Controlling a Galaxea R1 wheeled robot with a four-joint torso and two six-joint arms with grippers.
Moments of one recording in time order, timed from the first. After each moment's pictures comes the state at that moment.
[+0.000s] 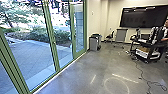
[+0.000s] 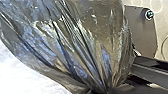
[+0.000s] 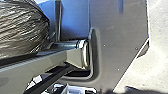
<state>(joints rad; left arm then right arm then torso) 1.47 2.98 -2.70 -0.28 0.13 0.21 -1.50 3.03 -2.66 -0.13 -0.17 0.16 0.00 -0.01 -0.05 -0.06</state>
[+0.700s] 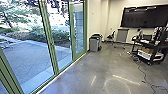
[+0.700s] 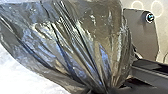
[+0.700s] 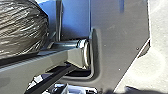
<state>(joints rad) 1.47 2.98 -2.70 -0.28 0.09 0.21 -1.50 3.03 -2.66 -0.13 -0.17 0.16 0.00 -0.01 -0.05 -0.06</state>
